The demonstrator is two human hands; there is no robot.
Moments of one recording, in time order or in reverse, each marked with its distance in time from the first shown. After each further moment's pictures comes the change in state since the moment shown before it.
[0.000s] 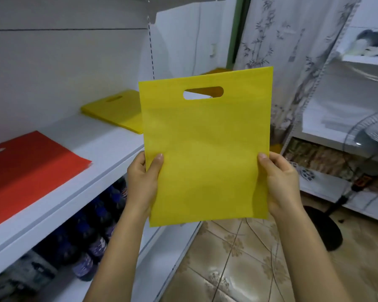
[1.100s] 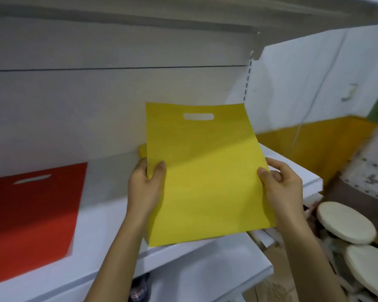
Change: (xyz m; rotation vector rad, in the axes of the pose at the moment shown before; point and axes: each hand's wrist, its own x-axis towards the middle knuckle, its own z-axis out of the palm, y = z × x) left_hand 0.241 -0.005 0.004 0.432 0.621 0.159; right_hand 0.279 0.016 0.253 -0.076 -0.601 -0.190
